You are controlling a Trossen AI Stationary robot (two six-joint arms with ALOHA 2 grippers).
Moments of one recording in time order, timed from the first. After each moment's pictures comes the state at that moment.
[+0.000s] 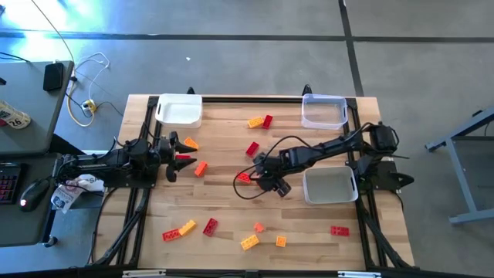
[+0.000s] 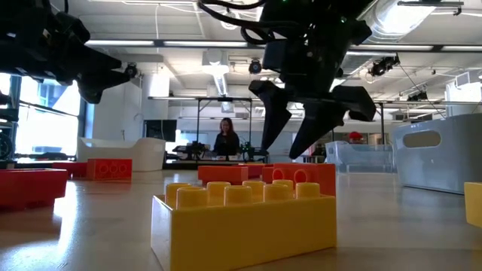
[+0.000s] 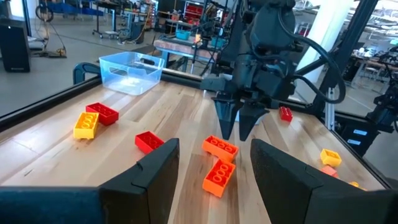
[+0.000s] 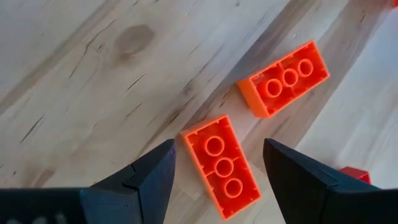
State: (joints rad) left arm 0.23 0.08 0.03 -0.03 0.01 -0.19; right arm 0.08 1.80 1.14 -0.42 -0.01 -0.70
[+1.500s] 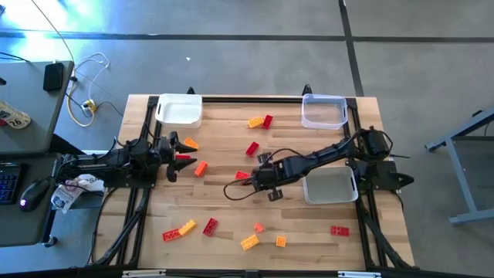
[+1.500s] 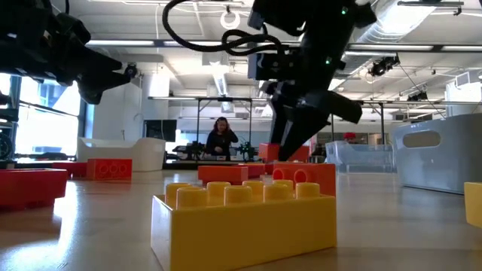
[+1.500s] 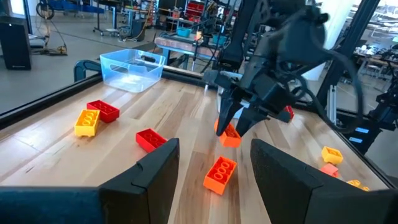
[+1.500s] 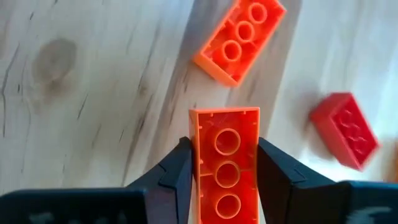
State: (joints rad) left arm 0.23 0.09 0.03 -0.02 0.01 -0.19; right arm 0.18 1.89 1.26 -0.58 0.31 -0.22
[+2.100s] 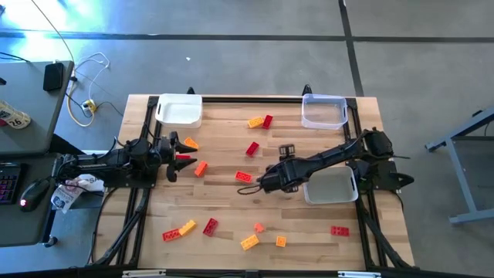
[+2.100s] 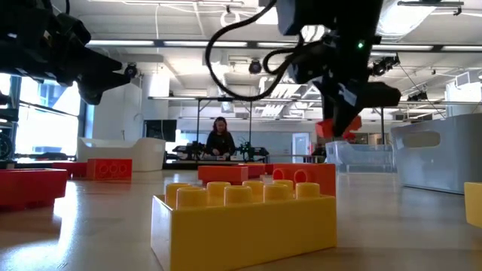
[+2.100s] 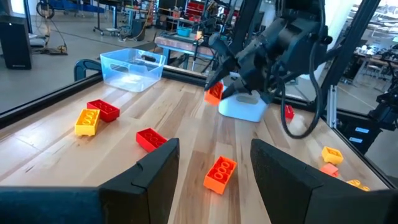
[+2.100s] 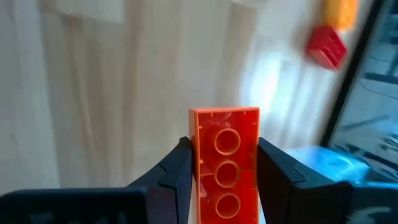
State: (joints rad) left arm 0.23 0.09 0.03 -0.02 0.01 -0.19; right arm 0.23 1.85 1.34 -1.17 0.58 0.14
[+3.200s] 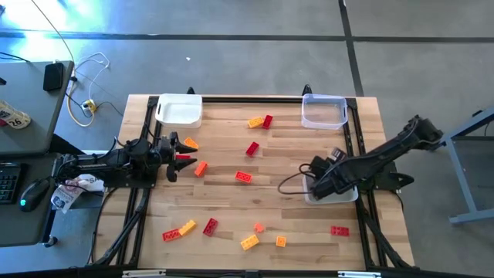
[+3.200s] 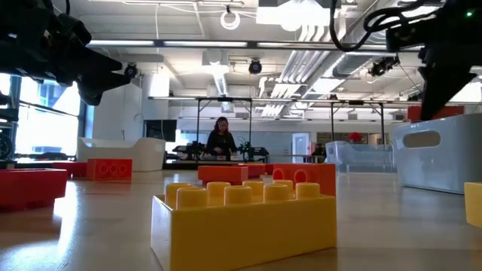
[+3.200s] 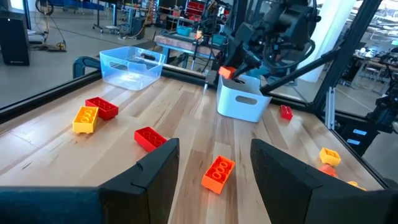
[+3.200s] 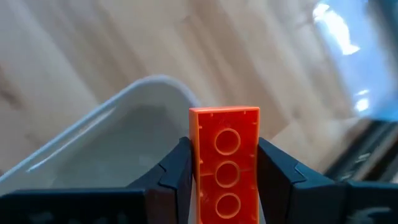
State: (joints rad) left arm 0.23 0.09 0.03 -0.03 0.01 -0.21; right arm 0.44 1.29 0.87 -1.20 0.45 1.03
